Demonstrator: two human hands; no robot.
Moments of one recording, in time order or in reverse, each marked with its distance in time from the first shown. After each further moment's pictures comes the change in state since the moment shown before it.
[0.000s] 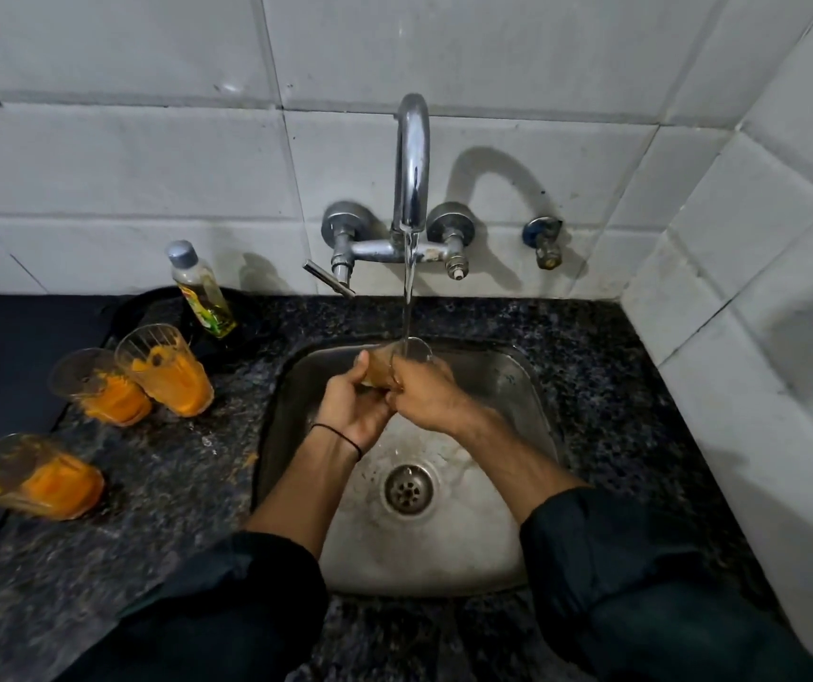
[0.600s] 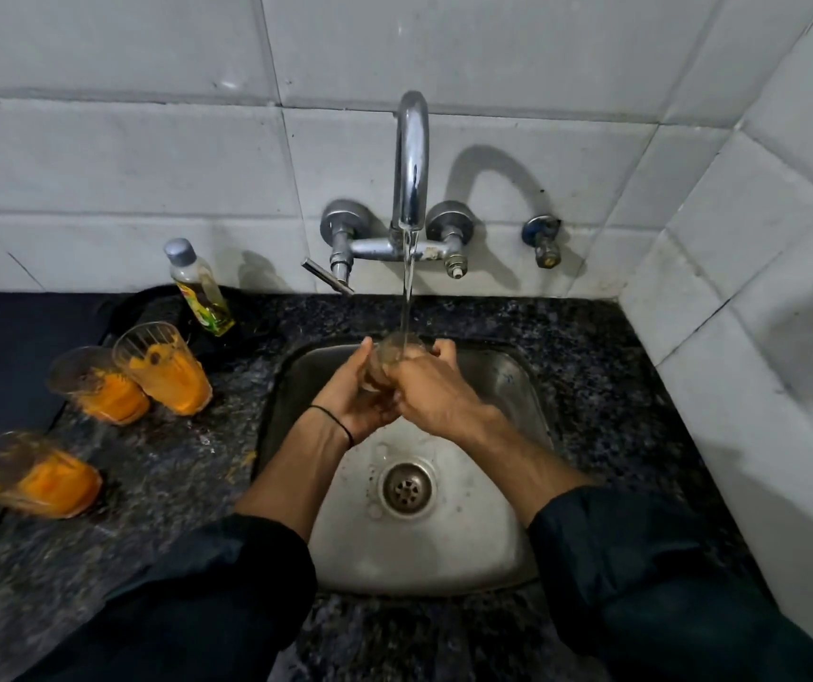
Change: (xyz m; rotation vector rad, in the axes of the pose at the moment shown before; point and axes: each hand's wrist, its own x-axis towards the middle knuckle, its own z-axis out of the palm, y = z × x) left_hand 0.002 0.014 0.001 0.213 -0.020 -0.103; right_hand -0.004 0.004 -0.001 -0.244 0.105 -0.111
